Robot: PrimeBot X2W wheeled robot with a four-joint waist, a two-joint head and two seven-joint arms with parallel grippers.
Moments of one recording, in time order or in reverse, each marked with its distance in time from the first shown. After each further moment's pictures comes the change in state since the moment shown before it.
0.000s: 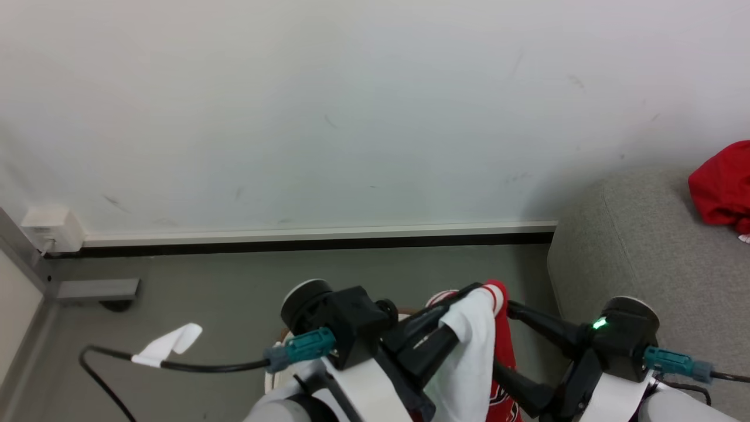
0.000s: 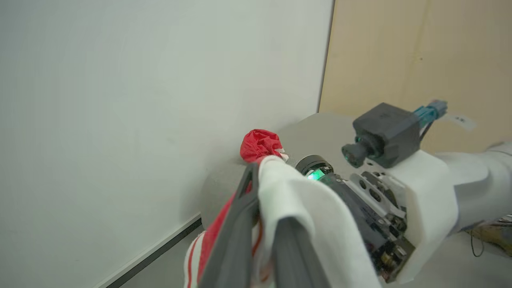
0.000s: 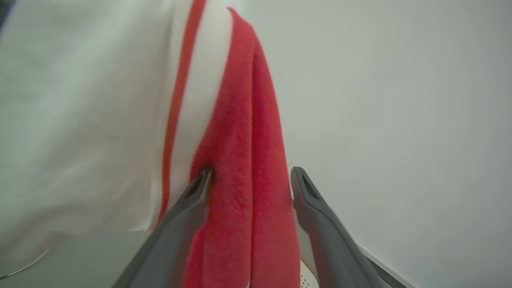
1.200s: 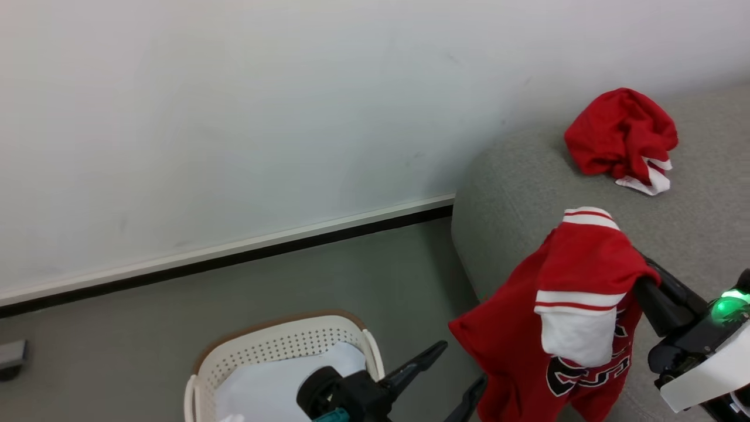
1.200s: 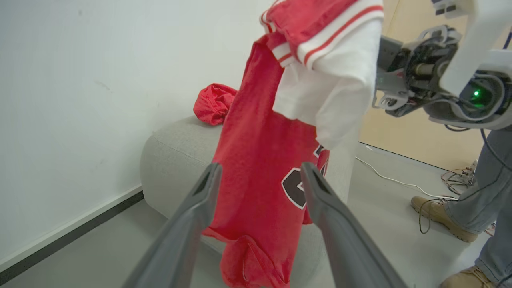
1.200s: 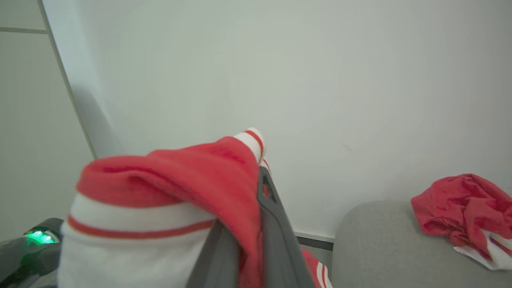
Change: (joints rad) left arm 0.108 -0.040 -0.130 0.374 0.064 0.040 -0.398; right arm 0.090 -0.145 -0.237 0.035 0.248 0.000 -0.137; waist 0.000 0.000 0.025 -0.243
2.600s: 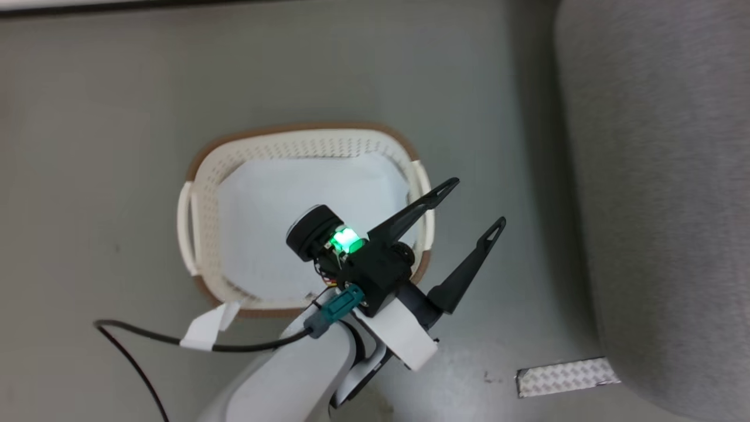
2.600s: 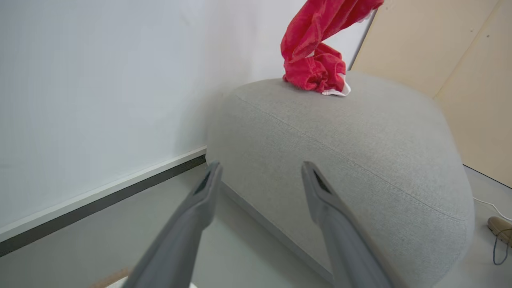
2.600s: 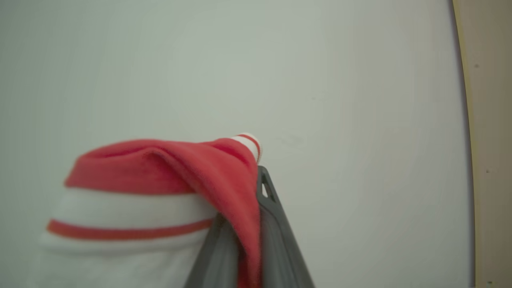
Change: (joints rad) left arm -0.396 -0.010 0.026 0.045 0.139 0.032 -0.018; right arm -0.925 -0.004 -0.938 0.597 -0.387 0.000 0.132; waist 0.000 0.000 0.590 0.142
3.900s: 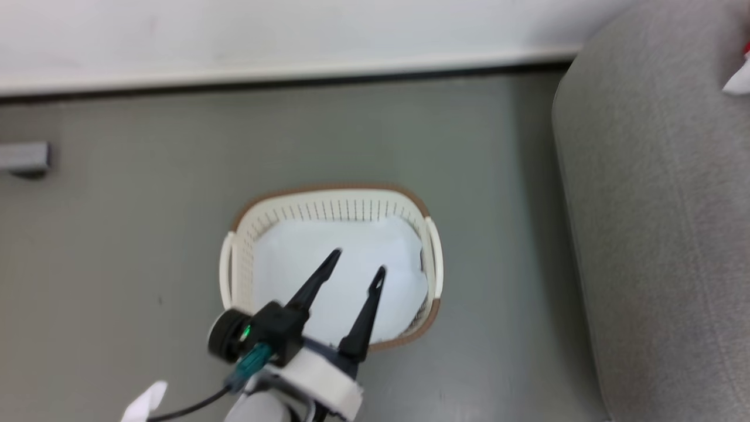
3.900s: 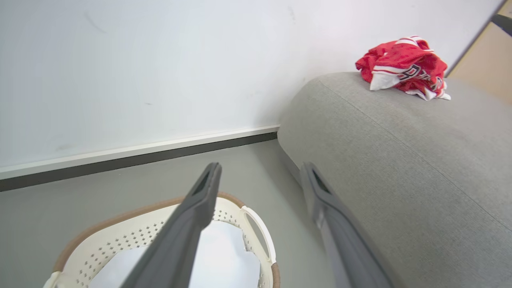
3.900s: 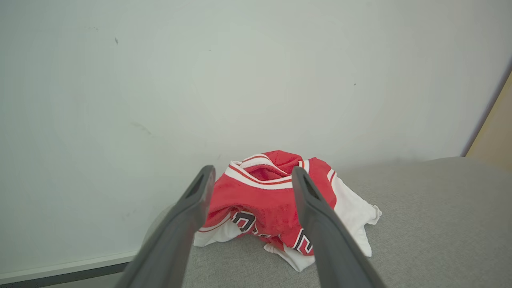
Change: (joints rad) left arm 0.244 0.066 0.109 0.046 -0.115 0.136 -0.077; right arm 0.647 0.302 -0.019 0.075 -0.242 0.000 -0.133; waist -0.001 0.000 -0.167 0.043
